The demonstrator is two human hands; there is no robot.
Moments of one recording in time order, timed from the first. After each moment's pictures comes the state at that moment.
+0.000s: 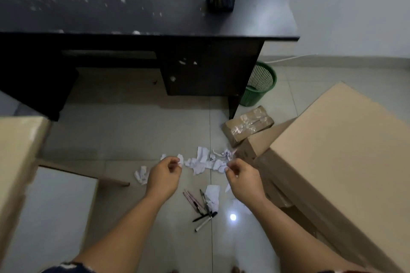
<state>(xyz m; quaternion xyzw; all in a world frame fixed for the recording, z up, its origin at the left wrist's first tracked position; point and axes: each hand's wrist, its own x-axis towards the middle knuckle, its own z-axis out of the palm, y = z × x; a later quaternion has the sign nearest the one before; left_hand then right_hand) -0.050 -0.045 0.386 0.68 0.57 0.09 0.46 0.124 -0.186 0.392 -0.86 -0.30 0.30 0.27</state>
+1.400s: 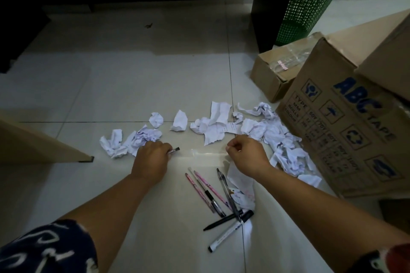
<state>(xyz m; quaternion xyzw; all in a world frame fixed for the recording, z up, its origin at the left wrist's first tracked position) -0.109 0.009 -0.096 0.91 0.40 0.01 0.10 0.114 -0.149 -0.066 -0.84 -0.34 0.31 0.30</state>
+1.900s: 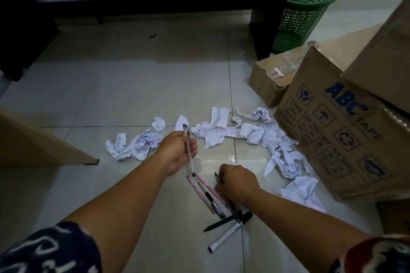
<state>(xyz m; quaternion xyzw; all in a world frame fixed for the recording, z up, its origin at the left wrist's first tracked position) -0.037 -0.022 -0.030 0.35 0.57 0.17 0.72 0.069 -0.173 -0.078 -0.83 -0.49 0.27 0.05</state>
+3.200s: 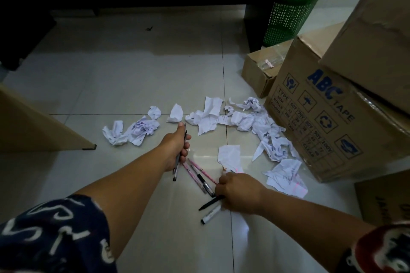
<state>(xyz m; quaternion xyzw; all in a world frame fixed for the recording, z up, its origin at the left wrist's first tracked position) -0.046 -0.058 -0.032 0.43 0.61 0.08 0.66 0.072 -0.244 -0.077 -0.61 -0.76 0.20 -0.05</state>
